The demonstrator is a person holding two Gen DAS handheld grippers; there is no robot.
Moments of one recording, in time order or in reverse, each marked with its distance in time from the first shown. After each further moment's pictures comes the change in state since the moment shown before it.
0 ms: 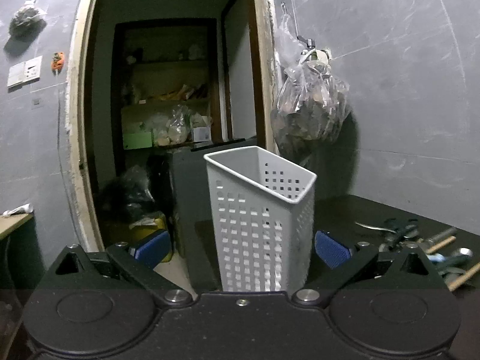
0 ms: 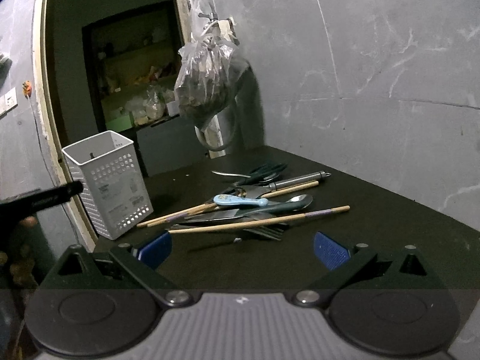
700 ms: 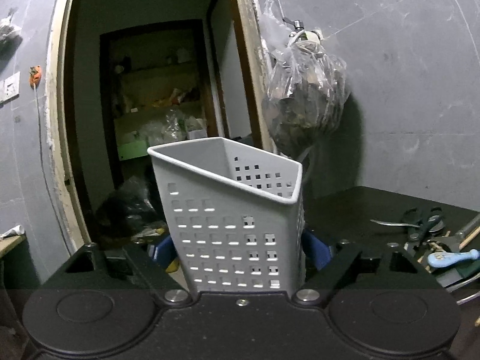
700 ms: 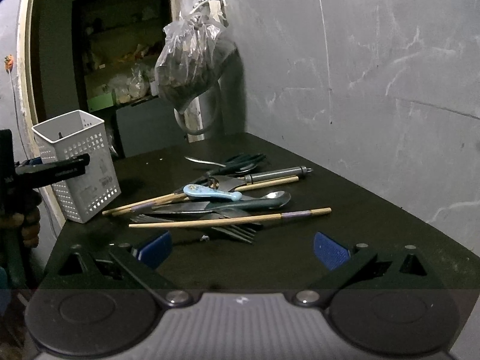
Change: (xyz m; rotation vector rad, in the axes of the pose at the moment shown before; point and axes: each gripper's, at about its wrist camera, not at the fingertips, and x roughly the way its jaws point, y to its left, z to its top) left arm 0.063 -0.024 -0.002 0.084 0.001 0.001; right arm 0.026 -0.007 0.006 -0.057 0.062 -0.082
